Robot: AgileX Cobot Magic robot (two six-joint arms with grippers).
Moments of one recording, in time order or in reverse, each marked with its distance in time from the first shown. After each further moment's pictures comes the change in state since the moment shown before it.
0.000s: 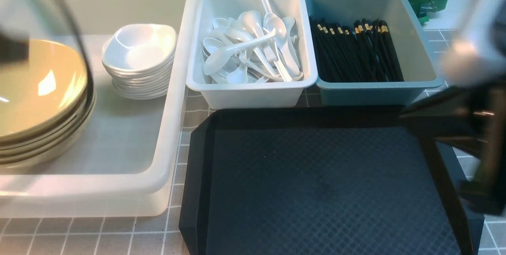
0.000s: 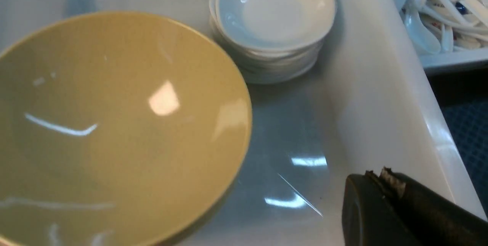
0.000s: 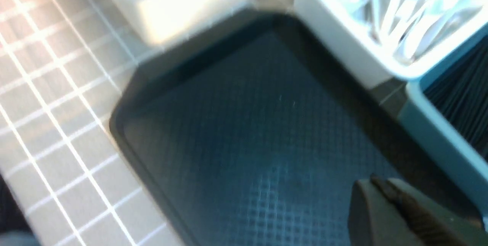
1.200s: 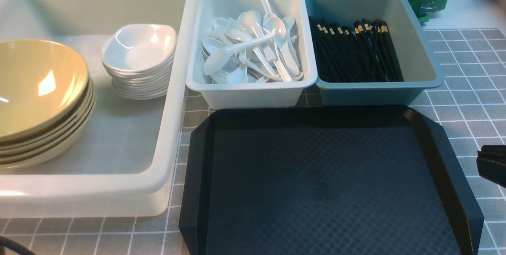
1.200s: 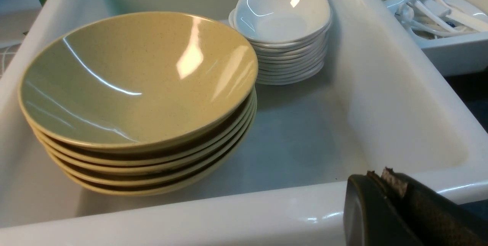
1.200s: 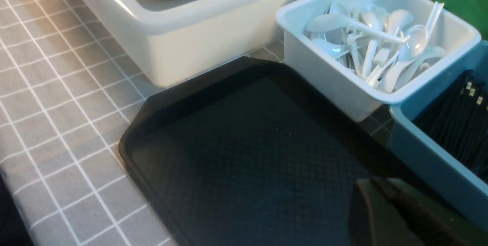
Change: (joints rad) right arm 0.000 -0.322 0.280 0.000 -0.162 0.003; left arm 0.000 -0.646 0.450 0.045 -0.128 -0.002
